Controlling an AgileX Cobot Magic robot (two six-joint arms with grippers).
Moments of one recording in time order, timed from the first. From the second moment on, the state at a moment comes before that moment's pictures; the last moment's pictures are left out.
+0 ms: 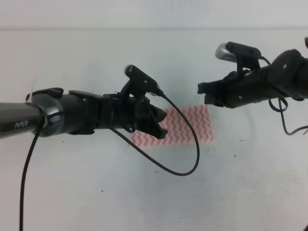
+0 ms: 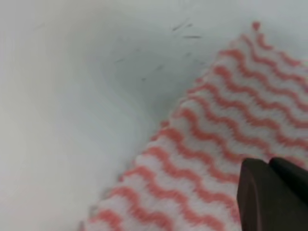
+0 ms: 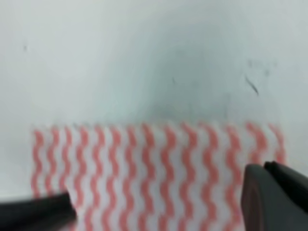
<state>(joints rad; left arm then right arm) -0.48 1.97 -1.19 -1.62 0.32 1.96 0.32 1.93 -1.32 0.72 0.45 -0.29</state>
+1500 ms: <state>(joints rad) -0.48 1.97 -1.19 -1.61 0.38 1.92 0.32 2.13 -1.51 0.79 0.46 -0.29</state>
